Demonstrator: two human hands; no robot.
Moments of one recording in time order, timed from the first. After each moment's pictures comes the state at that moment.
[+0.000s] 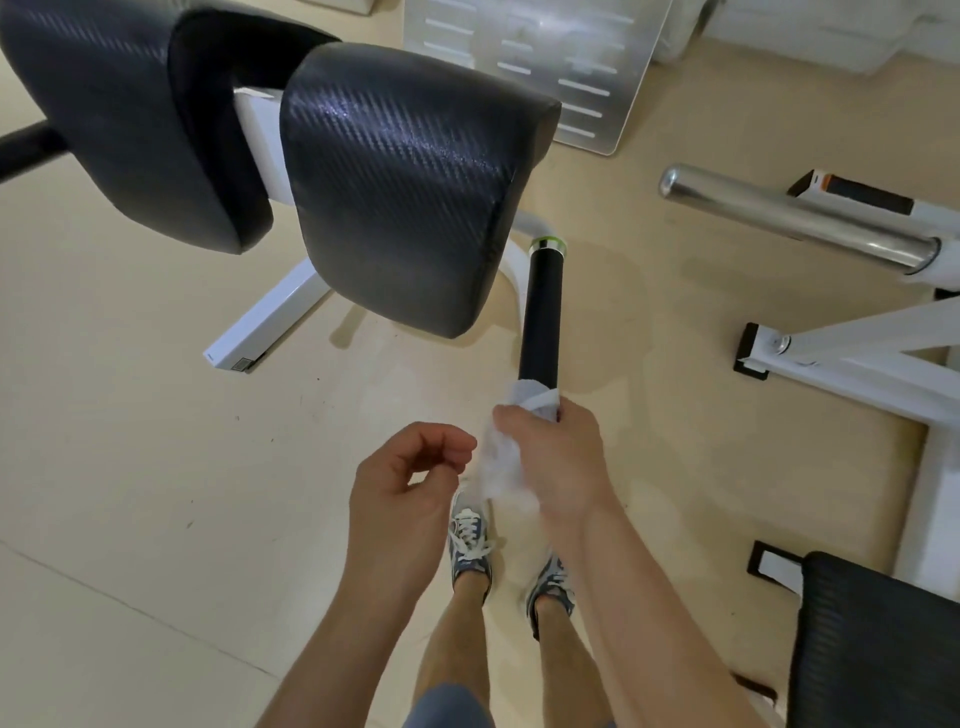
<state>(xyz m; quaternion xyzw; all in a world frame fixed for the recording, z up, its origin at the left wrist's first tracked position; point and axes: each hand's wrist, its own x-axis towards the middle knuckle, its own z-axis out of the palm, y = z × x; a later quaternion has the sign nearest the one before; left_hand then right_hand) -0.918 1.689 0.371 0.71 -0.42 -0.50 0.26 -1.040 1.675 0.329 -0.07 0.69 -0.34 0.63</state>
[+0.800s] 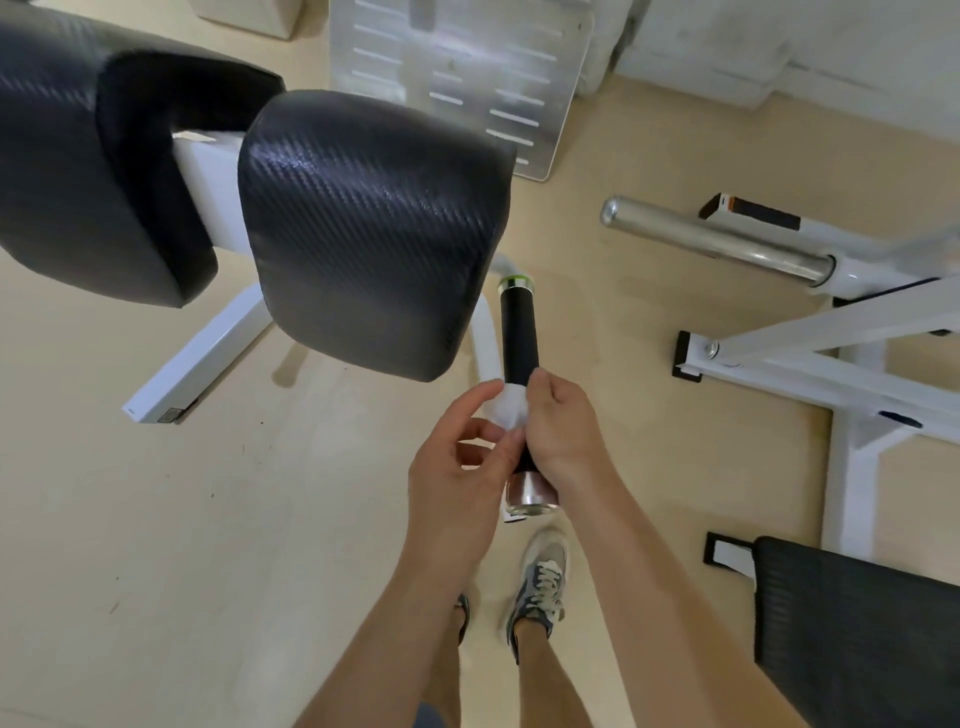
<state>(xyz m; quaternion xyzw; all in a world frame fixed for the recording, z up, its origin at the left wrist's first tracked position) -0.948 1.644 0.342 0.63 -0.42 -0.60 0.26 -1.051 1.624 0.321 -0.22 0.80 -0.31 0.47</state>
